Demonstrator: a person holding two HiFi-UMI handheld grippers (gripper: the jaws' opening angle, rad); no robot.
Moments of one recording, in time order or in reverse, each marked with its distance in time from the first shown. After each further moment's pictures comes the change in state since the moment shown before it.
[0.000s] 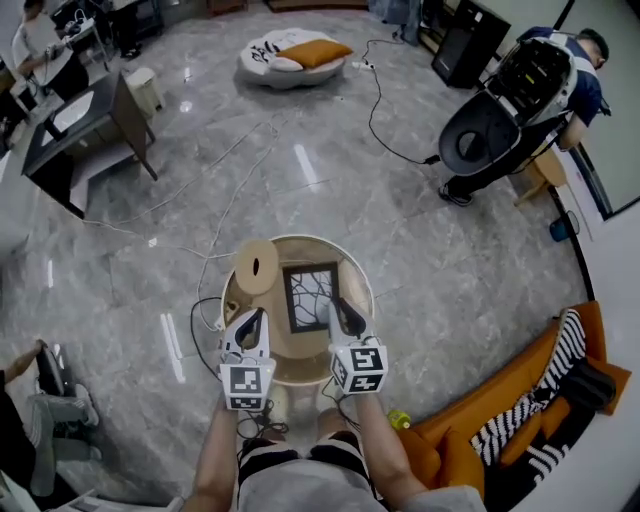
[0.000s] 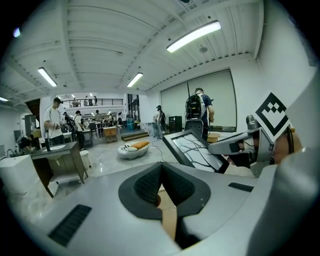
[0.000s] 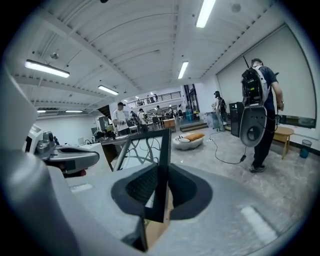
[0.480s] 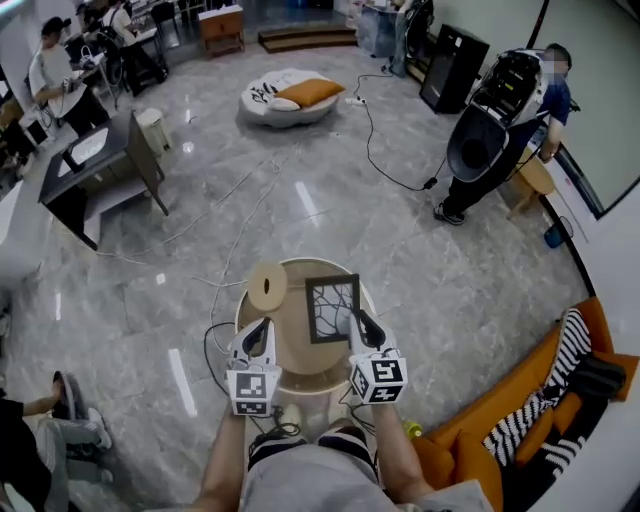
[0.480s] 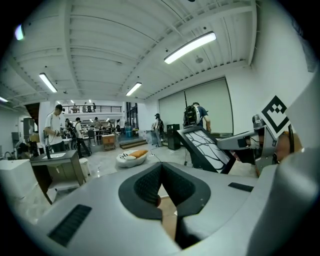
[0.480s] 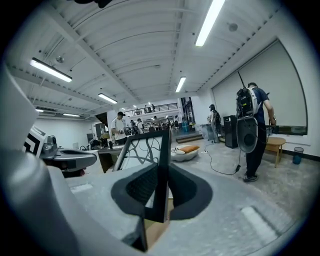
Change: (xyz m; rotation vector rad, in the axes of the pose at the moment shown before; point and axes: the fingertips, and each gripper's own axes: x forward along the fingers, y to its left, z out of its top) left arm -0.080 -0.007 0.054 0.015 -0.092 -0.014; right arm -0.103 0.016 0.054 -0.019 -0.139 -0.058
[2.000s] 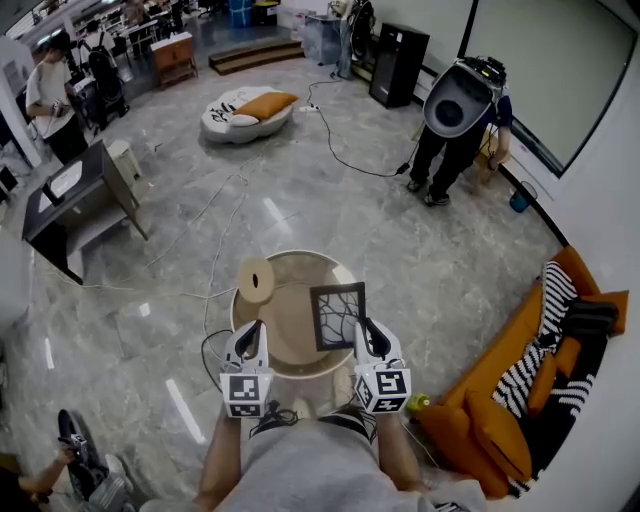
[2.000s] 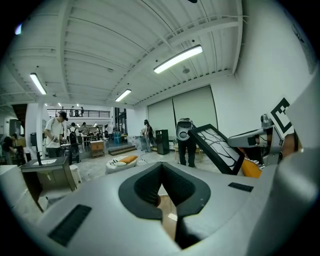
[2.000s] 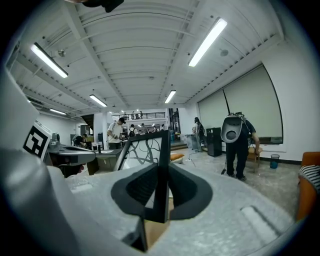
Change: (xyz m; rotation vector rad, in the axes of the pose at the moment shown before) left arm -0.106 -0.008 0.005 0.052 -0.073 -0.137; right arm -0.144 0.057 -0.006 -0.020 -0.105 -0.202
